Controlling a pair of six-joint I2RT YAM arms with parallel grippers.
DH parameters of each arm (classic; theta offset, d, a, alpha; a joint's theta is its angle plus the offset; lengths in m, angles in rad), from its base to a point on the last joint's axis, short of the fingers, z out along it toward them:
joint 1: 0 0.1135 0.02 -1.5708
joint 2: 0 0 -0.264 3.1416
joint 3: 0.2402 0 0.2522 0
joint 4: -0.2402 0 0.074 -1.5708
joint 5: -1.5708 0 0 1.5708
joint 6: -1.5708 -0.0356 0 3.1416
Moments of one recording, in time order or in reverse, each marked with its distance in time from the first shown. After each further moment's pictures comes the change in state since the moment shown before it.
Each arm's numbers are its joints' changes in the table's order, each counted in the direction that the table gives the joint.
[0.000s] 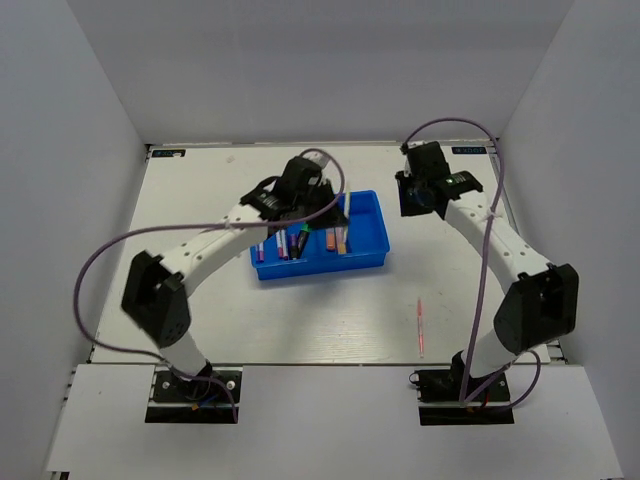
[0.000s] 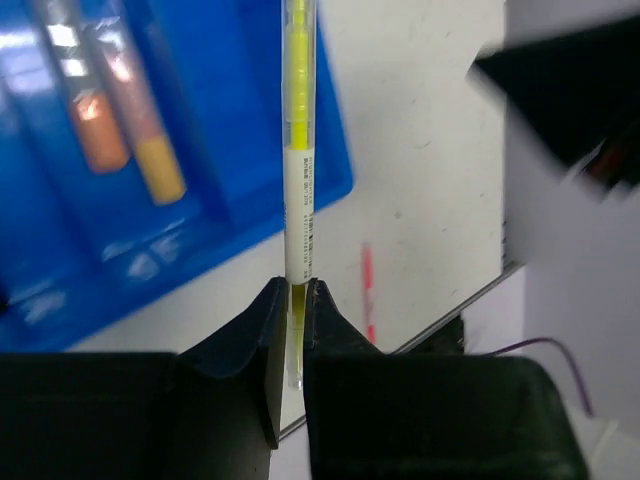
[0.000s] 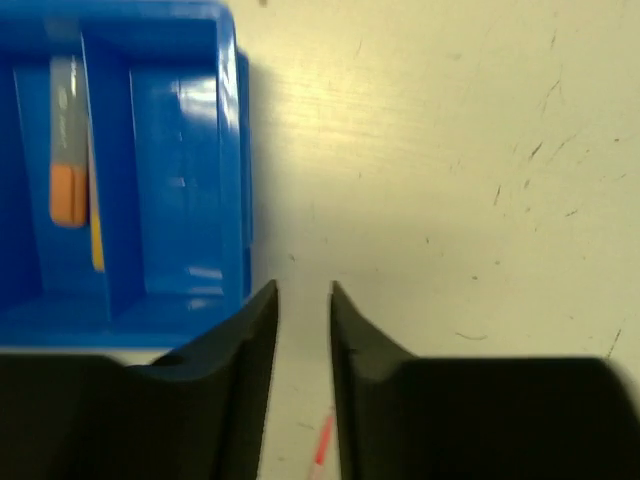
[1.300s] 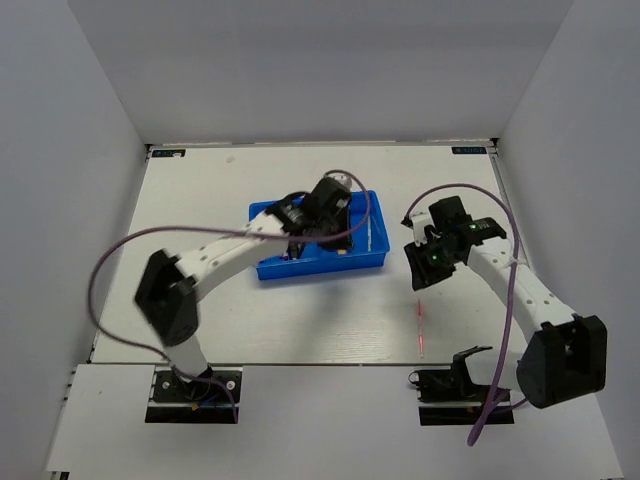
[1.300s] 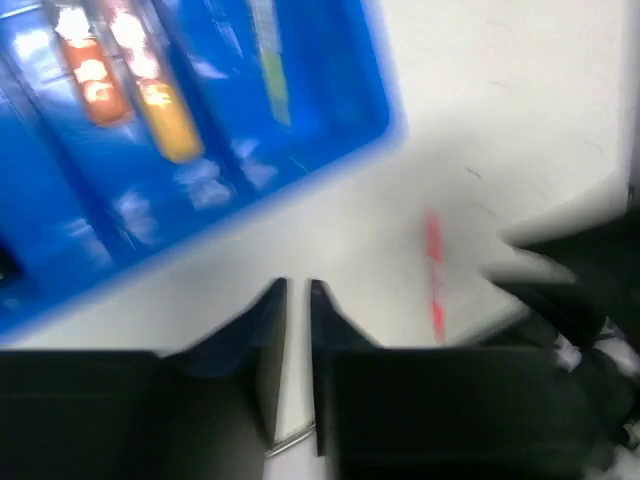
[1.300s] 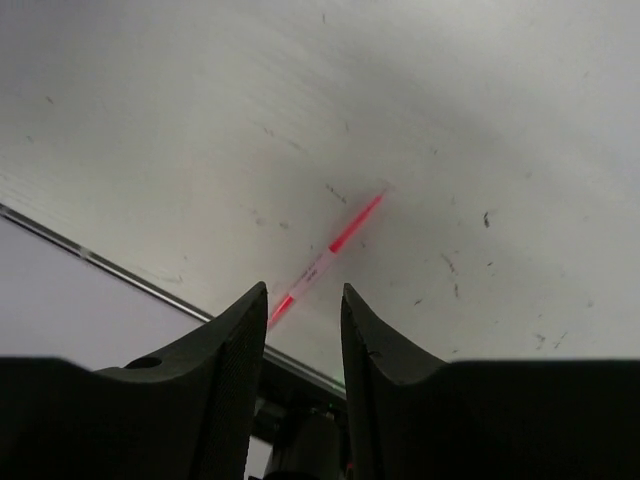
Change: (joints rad) left arm -0.117 0.214 0.192 -0.156 0.155 -0.056; right arm -0.096 -0.346 -0.454 -0.250 0.417 0.311
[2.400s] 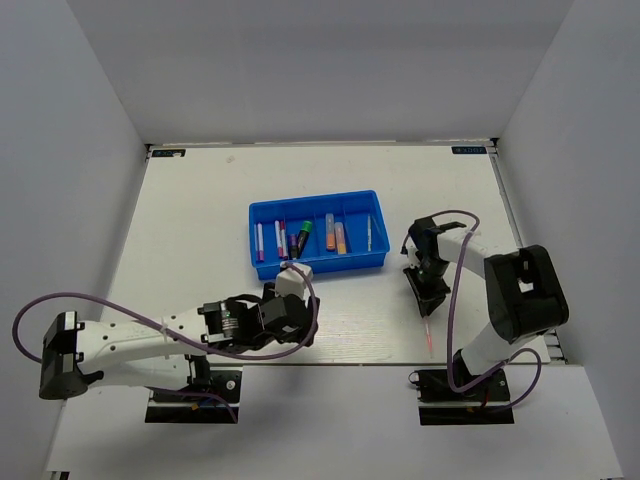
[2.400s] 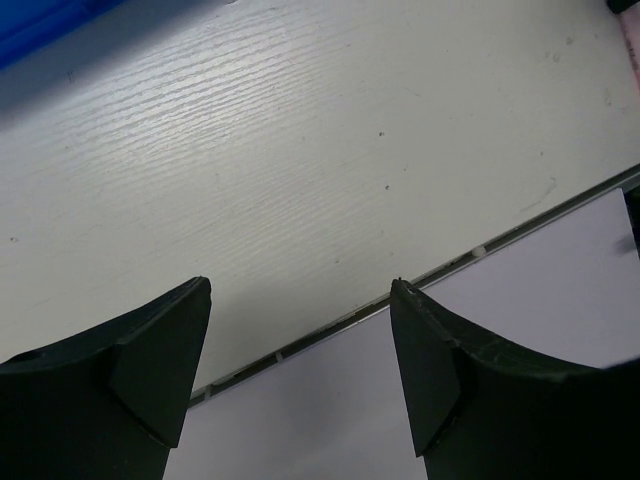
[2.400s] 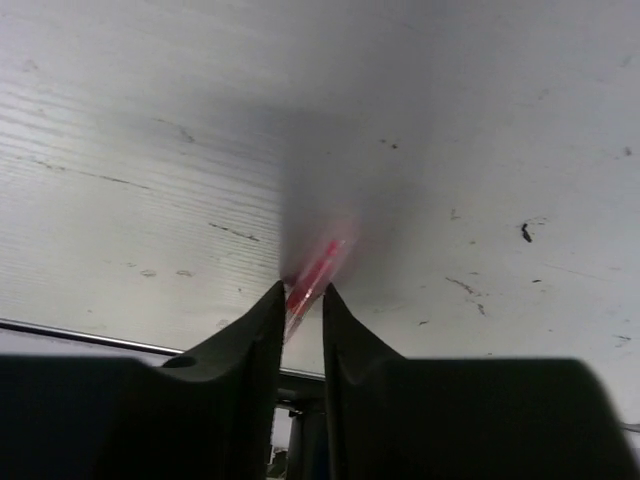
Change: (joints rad) left arm -0.500 -0.760 -0.780 -0.004 0.459 0.073; right arm 0.009 0.379 -0.127 0.073 -0.150 -0.150
